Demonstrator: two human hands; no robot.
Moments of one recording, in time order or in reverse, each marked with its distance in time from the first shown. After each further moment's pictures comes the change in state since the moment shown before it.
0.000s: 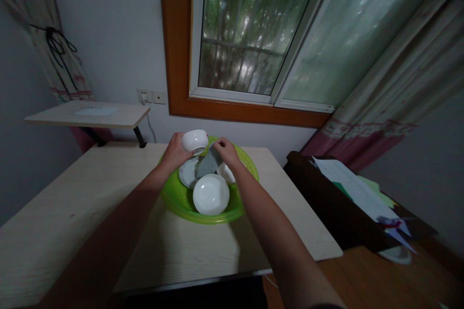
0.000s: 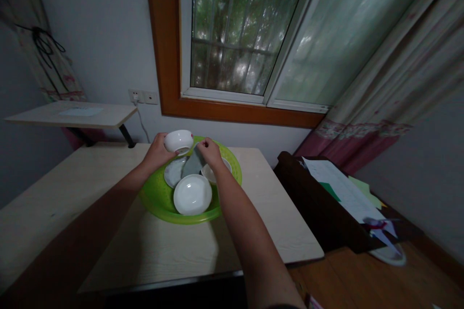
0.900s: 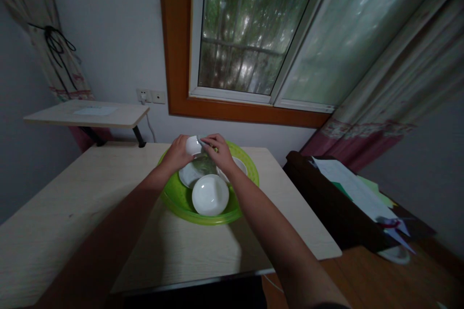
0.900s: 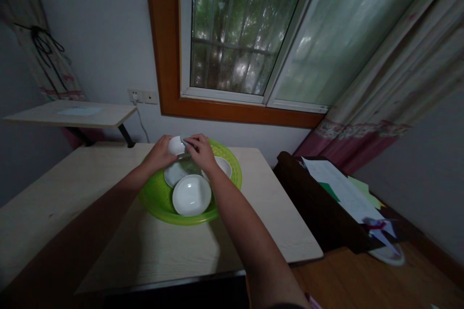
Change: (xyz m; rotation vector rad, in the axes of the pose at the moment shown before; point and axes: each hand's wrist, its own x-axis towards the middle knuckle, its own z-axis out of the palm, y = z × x) left_hand -0.001 -0.005 0.005 0.112 -0.128 0.162; right_hand -0.016 -0.030 0.007 -0.019 -0.052 -0.483
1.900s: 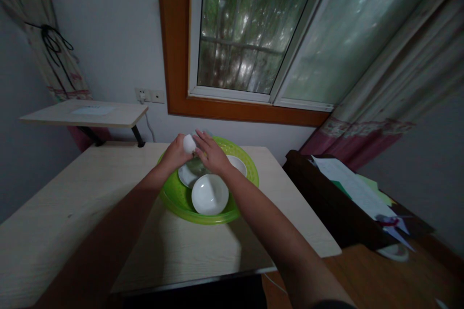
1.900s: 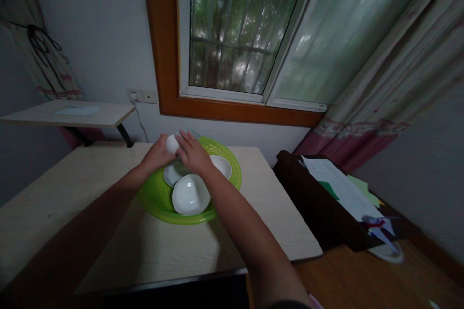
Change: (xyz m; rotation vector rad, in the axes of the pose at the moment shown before) left_hand -0.001 0.012 -0.007 -0.052 -0.052 -0.230; right_hand -0.005 -0.016 0.010 -0.264 -0.249 -0.136
